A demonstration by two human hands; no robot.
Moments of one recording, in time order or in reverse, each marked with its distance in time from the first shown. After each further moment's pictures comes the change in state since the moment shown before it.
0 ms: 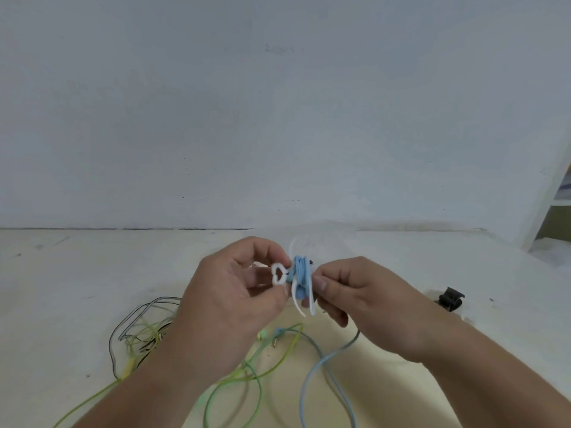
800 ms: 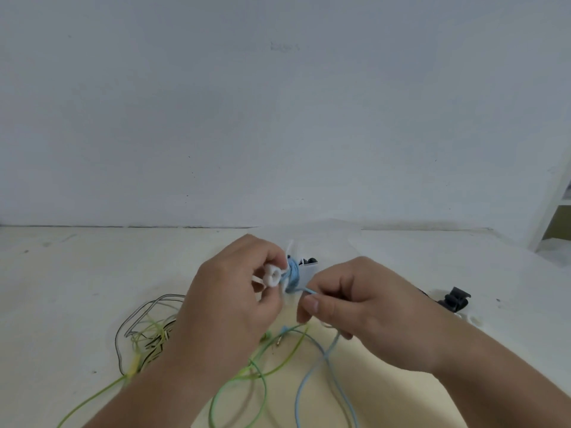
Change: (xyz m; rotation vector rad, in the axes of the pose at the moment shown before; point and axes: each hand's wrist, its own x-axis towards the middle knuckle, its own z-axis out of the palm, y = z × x) left_hand 0.001 -0.004 -0.005 0.703 0.117 0.265; right_hand -0.005 -0.006 0.002 -0.009 -0.075 -0.138
